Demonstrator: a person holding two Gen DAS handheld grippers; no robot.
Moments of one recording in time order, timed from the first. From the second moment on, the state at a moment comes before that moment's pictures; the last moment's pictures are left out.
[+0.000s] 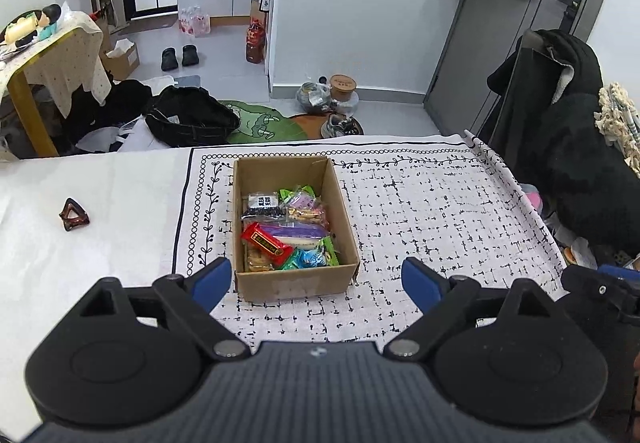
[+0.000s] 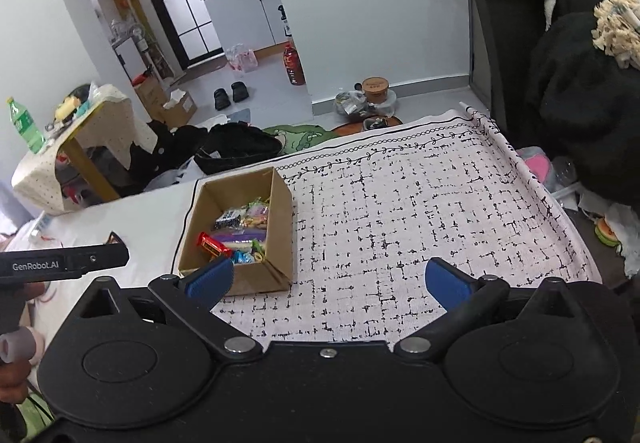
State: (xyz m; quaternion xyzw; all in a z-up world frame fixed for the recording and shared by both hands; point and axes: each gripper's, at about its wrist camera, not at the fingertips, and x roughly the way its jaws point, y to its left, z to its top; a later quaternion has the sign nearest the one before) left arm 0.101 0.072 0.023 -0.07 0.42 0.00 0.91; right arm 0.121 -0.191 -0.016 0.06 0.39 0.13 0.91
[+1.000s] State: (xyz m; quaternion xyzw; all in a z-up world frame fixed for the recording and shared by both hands) left arm 0.095 0.070 0.019 -0.05 0.43 0.01 0.90; right arm 0.122 -0.187 -0.023 0.05 0.41 0.14 0.90
